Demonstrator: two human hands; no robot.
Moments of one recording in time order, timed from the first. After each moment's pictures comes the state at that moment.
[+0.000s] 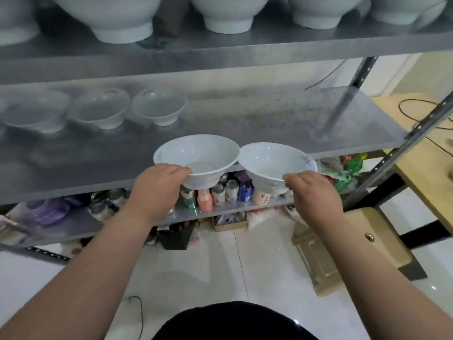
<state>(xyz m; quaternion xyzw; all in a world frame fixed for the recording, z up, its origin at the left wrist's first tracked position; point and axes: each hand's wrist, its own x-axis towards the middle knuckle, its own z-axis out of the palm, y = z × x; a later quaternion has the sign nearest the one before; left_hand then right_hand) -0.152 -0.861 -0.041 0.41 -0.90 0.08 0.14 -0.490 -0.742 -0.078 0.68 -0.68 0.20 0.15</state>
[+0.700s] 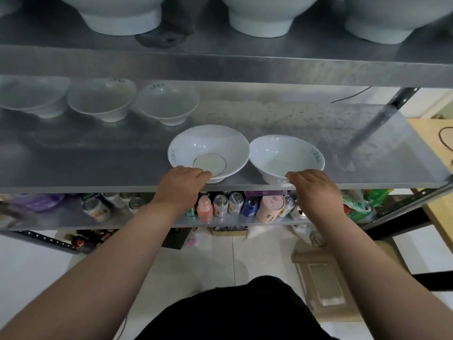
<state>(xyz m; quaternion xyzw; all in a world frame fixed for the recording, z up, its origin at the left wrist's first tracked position) -0.208 -0.947 -0.103 0.42 -0.89 0.04 0.15 -0.545 -0.873 -0.110 0.75 -0.62 0.17 0.17</state>
